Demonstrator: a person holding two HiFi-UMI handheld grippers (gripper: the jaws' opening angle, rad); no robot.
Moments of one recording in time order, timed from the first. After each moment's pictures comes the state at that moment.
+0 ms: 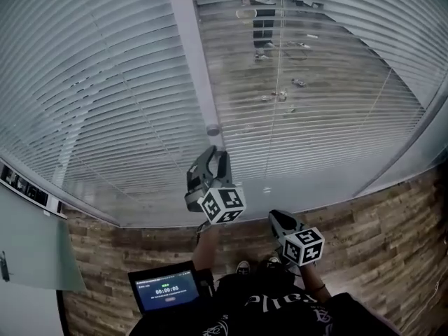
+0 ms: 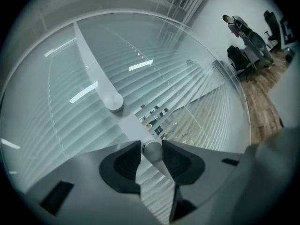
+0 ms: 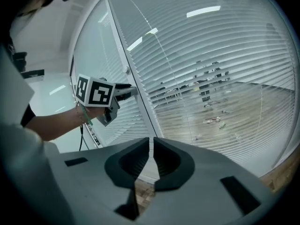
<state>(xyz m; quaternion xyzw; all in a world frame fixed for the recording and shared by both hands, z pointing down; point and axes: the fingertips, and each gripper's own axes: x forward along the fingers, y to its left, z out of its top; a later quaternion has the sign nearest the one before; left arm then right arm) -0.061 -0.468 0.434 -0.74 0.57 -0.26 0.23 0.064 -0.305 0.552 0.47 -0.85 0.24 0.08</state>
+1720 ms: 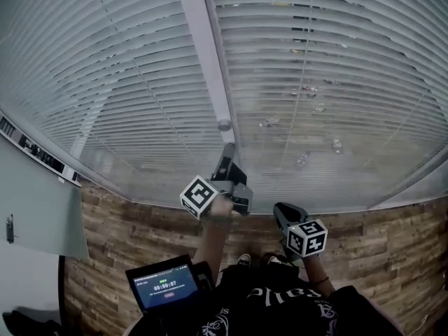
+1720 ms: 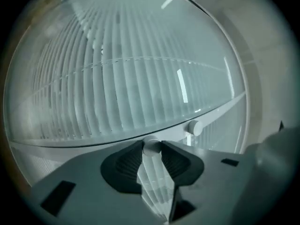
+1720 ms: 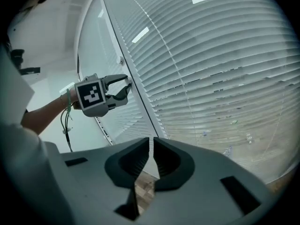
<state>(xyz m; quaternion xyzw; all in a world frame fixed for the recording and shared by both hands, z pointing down) -0.071 -0.471 0.430 -0.68 0.41 0.42 -0.43 0.071 -0.351 0.574 0.40 -0.87 0.25 0.11</state>
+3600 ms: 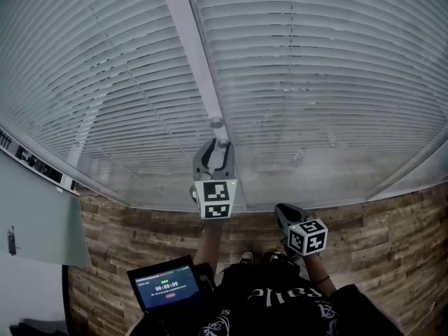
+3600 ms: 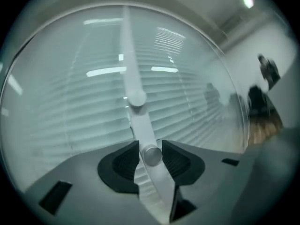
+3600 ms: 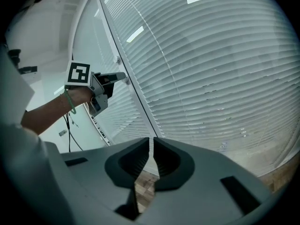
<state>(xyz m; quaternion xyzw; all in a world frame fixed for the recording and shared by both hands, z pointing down) -0.064 -0.466 0.419 -0.78 0.61 -0.12 0.08 0.086 -0.331 0.589 0.42 -0.86 0.27 0.12</state>
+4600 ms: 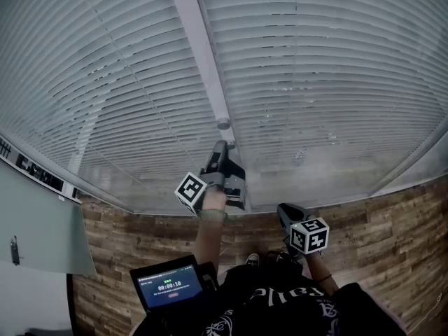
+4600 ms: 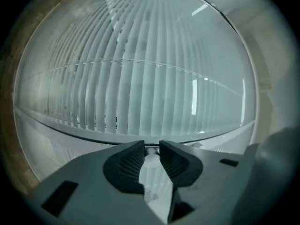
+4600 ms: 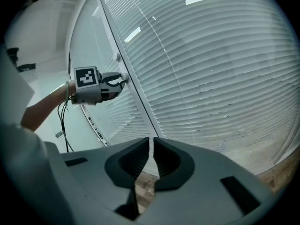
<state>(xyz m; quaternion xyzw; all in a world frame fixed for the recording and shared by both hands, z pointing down) -0.093 -0.474 0.433 -0.60 0.35 0.48 -0.53 0.068 -0.329 0.592 0.44 -0.85 0.28 0.11</state>
